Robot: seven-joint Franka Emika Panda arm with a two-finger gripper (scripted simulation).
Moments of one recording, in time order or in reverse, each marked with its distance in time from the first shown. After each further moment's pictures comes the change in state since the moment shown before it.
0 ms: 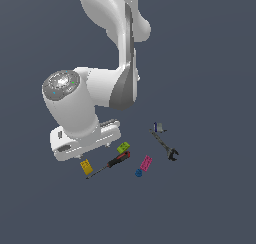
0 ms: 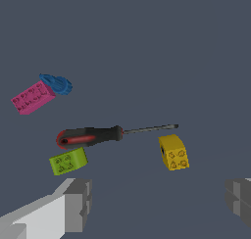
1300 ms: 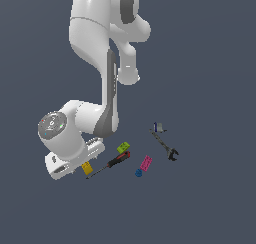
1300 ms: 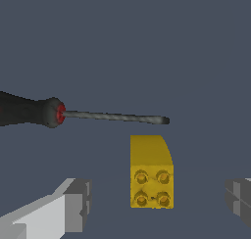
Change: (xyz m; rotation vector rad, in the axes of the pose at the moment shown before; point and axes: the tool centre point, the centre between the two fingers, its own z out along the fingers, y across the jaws) arm -0.017 0.061 0.105 0.001 -0.023 -0.189
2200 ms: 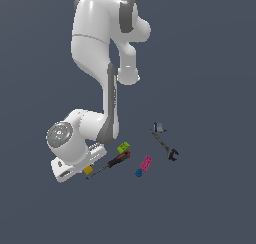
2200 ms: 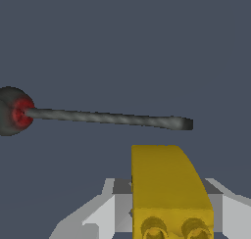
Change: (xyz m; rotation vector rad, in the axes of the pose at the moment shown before) arm 0.000 0.000 0.043 0.001 -0.001 -0.003
